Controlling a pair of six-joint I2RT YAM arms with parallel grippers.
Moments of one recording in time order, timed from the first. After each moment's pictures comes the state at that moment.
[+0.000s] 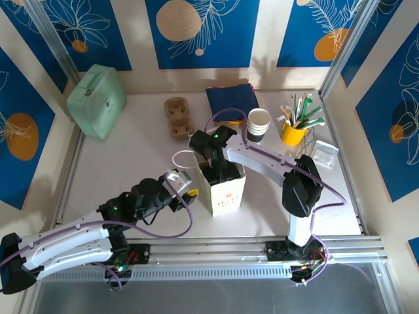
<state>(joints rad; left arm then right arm) -1.04 0.76 0.53 -0.15 -0.18 0.06 0.88 1.85 1.62 -1.41 -0.03 0.54</state>
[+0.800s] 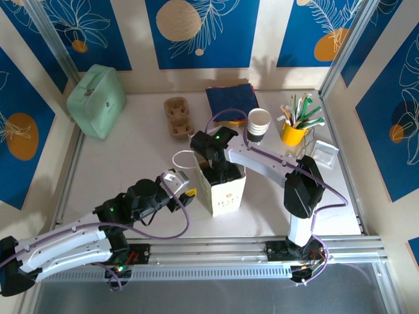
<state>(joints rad) -1.04 0.72 0.53 -0.18 -0.18 0.06 0.88 1.83 1.60 -1.39 -0.03 0.55</state>
